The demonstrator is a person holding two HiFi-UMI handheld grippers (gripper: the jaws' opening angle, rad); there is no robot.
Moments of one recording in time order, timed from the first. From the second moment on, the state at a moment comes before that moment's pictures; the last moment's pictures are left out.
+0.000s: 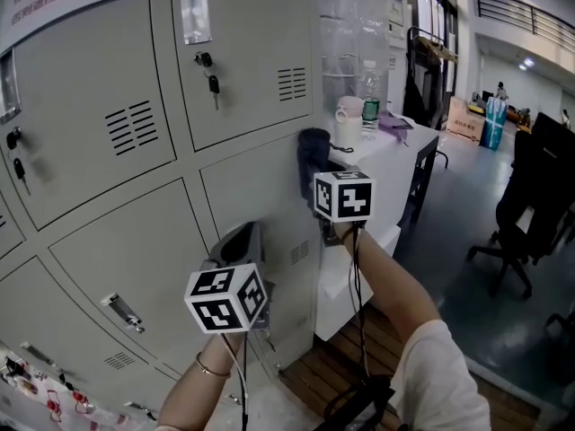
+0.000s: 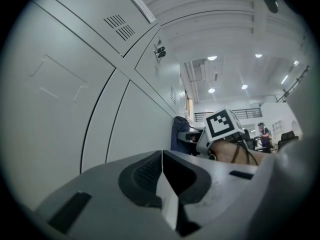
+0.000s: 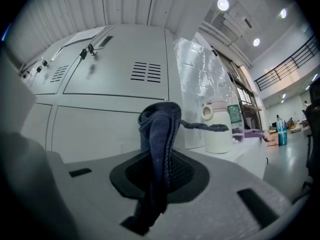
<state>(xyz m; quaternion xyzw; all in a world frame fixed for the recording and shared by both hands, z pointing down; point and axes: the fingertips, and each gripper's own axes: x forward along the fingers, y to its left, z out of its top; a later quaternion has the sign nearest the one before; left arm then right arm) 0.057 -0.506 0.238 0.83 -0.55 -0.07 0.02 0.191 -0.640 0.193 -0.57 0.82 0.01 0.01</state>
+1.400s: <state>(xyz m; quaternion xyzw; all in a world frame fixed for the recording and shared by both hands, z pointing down) -0.097 -0.375 0.284 0.78 -0.63 -0.04 0.05 0.058 -0.487 0.218 -0.52 0.85 0.01 0.01</state>
